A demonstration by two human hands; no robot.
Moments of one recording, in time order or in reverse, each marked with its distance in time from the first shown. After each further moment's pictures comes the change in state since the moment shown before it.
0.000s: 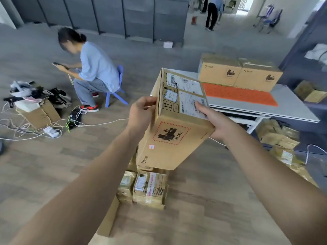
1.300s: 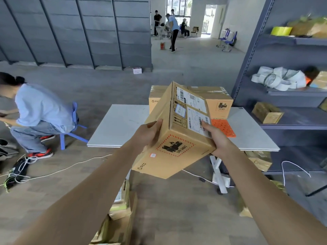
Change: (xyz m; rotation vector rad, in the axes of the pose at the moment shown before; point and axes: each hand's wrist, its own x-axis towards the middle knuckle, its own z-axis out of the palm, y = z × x) left_hand 0.196 0.040 0.366 0.333 -0.346 -0.272; right_hand 0.110 -0.162 -0.341 0.217 0.172 -0.181
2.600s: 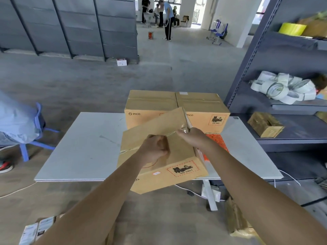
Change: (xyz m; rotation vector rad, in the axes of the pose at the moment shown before) left_hand 0.236 0.031 0.095 0.386 -0.145 0.208; right_hand 0.232 -0.085 -0.037 -1.147 0.227 0.015
